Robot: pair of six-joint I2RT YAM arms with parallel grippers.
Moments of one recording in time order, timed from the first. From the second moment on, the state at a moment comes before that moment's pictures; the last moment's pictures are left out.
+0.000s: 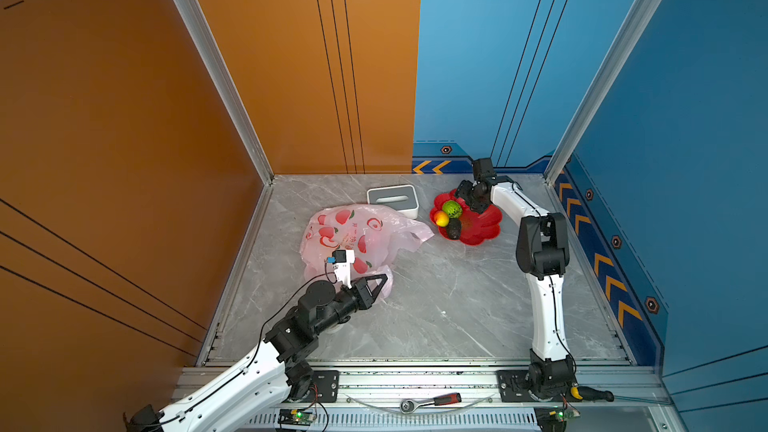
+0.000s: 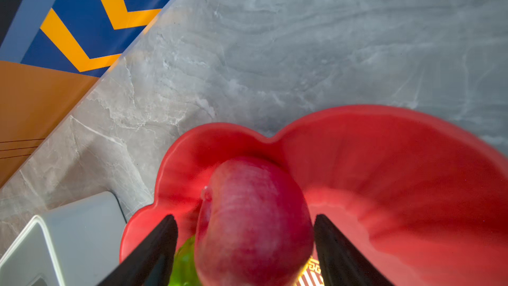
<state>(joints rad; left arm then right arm) -0.73 0.62 0.33 0.10 0.12 -1.01 0.16 2.37 2.01 -0.62 -0.07 0.73</state>
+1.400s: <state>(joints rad) -0.73 0.59 0.33 0.10 0.14 -1.02 0.08 1.88 1.48 -0.40 -0.13 0.74</state>
